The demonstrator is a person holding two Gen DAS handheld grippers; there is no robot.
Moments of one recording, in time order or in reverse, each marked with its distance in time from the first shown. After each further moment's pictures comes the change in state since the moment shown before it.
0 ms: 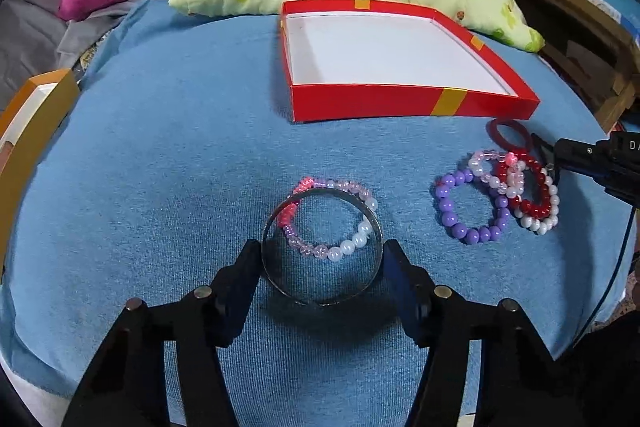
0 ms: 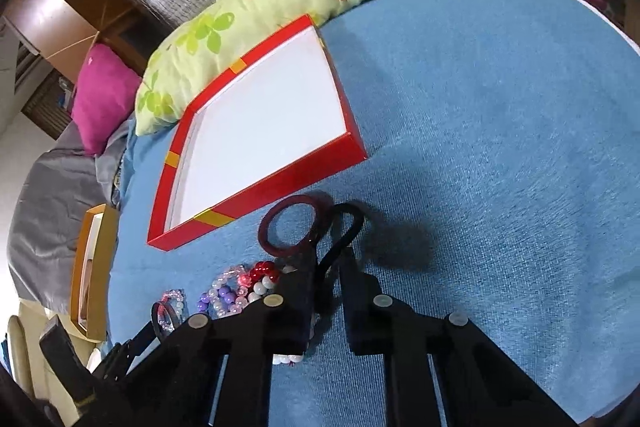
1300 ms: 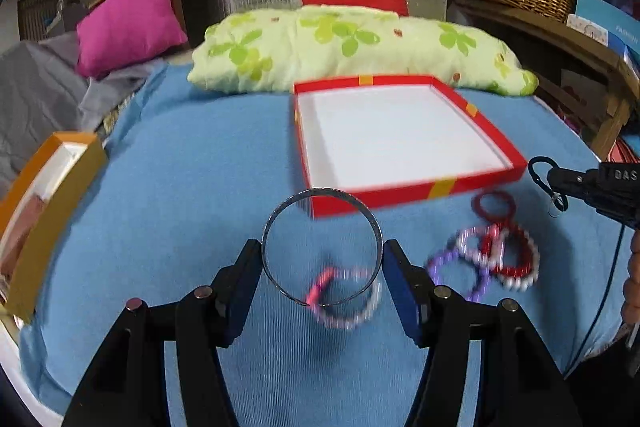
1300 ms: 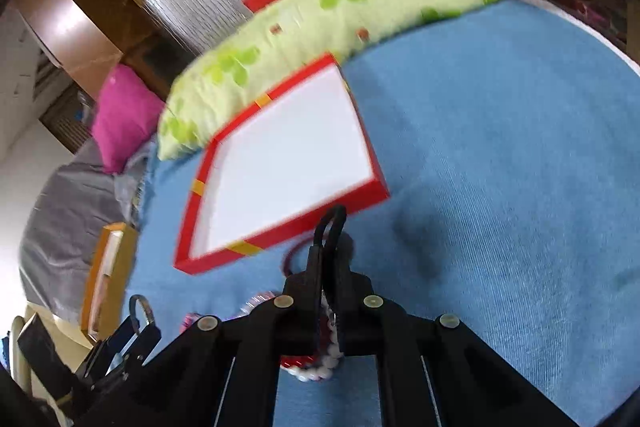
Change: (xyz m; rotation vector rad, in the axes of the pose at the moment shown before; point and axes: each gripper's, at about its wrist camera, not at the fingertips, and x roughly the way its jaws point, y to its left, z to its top) left arm -0.044 -0.003 0.042 0.047 -0.205 0.065; right arm -0.024 0.010 0.007 -0.011 -0.131 0.071
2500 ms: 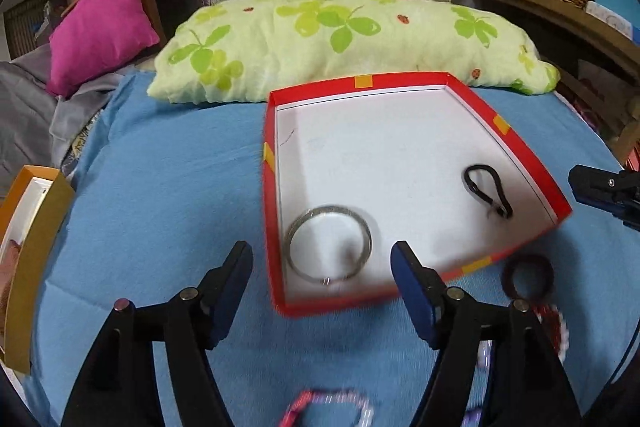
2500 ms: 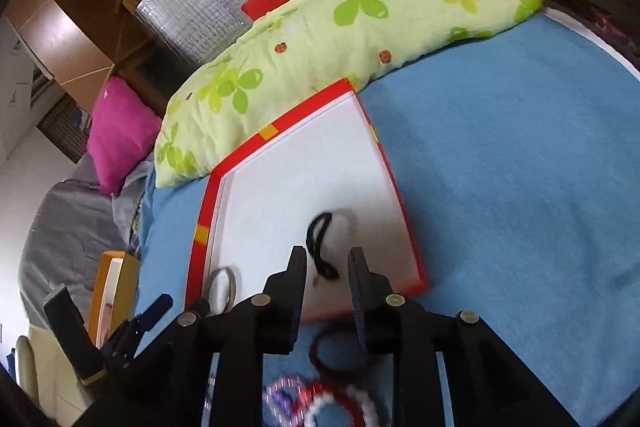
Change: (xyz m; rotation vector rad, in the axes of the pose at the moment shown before) left arm 0.076 -0.019 0.054 0.035 0.063 0.010; right arm 0.040 0.019 0.059 0.015 0.025 -0.007
